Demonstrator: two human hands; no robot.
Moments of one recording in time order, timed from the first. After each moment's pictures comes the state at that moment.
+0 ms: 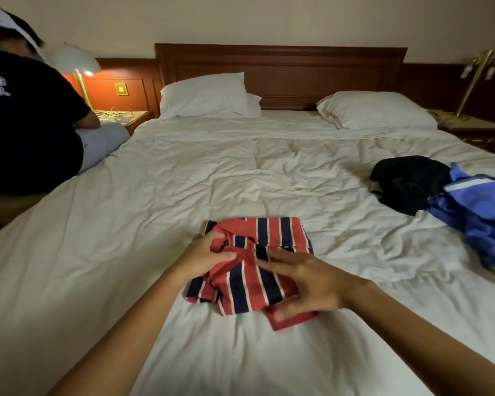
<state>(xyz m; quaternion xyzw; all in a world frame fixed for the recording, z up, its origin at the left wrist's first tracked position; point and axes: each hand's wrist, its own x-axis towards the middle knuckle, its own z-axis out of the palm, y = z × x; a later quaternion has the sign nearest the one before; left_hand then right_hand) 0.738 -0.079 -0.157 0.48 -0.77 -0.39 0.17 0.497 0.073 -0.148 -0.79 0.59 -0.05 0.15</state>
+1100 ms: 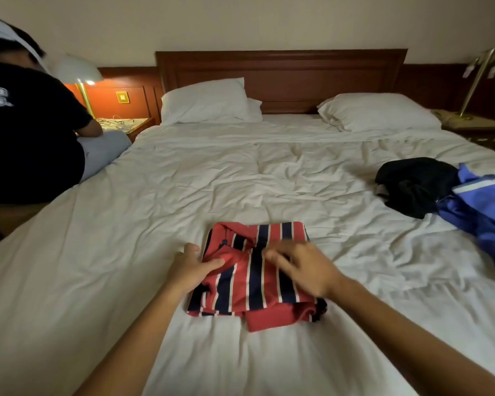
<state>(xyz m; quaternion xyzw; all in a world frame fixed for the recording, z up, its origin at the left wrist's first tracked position) 0.753 -0.086 -0.172 0.60 -0.66 -0.39 0.21 0.513 0.038 -0.139 -0.73 0.61 -0.29 0.11</state>
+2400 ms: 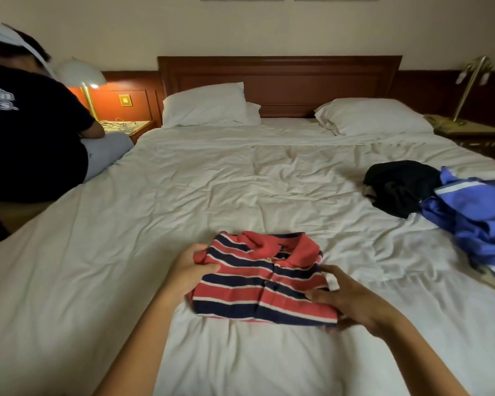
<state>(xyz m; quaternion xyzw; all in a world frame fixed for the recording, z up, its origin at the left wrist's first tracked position) 0.756 -0.044 -0.167 0.51 -0.63 -0.50 0.31 0.474 0.145 -0.152 -0.38 0.70 -0.38 0.47</state>
